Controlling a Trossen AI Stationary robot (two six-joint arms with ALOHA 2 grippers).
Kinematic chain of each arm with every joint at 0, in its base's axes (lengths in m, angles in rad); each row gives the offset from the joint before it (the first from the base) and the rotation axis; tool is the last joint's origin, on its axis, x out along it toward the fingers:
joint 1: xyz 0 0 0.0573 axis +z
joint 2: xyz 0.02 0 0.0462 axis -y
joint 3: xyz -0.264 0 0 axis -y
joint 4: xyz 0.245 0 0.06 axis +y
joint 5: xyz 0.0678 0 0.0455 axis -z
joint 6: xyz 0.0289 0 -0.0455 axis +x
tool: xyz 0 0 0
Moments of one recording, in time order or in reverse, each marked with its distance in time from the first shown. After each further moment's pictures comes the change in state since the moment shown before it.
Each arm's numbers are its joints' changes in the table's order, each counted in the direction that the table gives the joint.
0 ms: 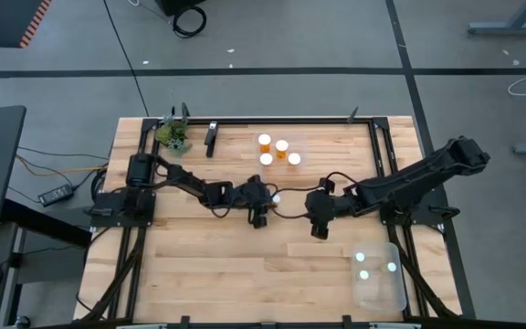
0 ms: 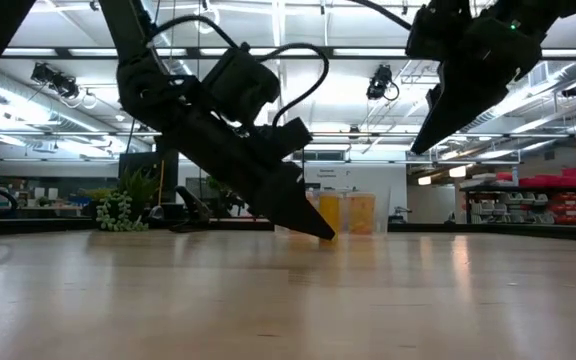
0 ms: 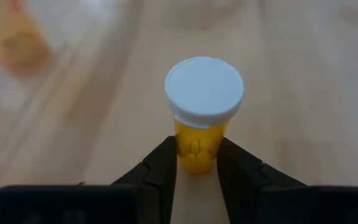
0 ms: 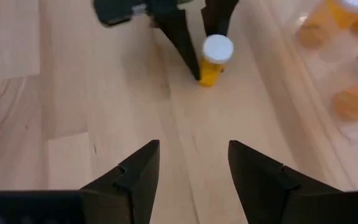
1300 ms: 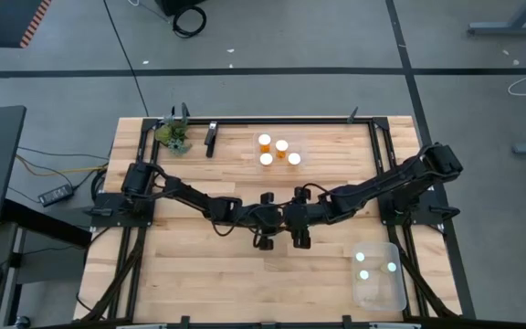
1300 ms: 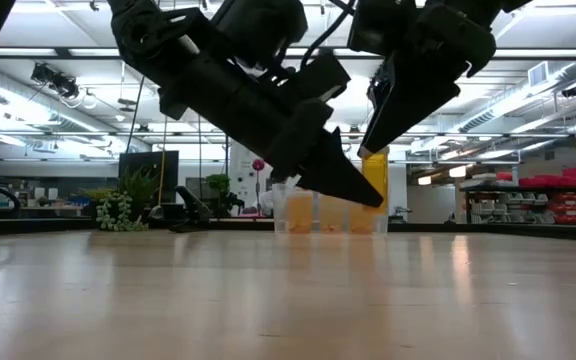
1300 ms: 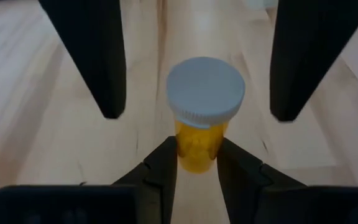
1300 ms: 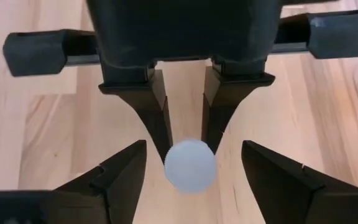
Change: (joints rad) left arm -0.165 0.005 0.179 0.150 -0.051 0.047; right arm -0.004 -0.278 0.239 -0.022 -0.102 -0.143
